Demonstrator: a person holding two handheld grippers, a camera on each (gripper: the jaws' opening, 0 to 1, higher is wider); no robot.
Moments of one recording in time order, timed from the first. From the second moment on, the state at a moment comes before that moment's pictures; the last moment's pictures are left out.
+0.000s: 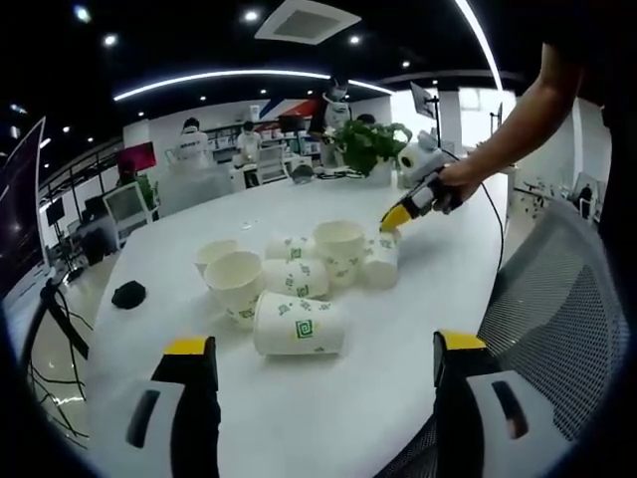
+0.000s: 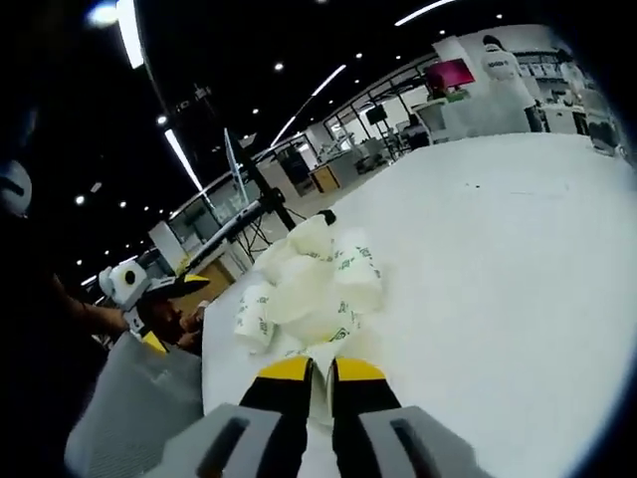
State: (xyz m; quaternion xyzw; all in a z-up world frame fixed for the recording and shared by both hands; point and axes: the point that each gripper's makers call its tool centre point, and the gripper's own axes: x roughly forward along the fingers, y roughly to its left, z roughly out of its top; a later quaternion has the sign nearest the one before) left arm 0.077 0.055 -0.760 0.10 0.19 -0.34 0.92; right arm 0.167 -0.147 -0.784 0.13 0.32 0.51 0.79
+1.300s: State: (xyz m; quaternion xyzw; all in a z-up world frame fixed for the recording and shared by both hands) left arm 0.075 0.052 -0.756 0.11 0.18 -0.34 0.92; right arm 0.119 -0.123 -0.751 -0.14 0.25 0.55 0.79
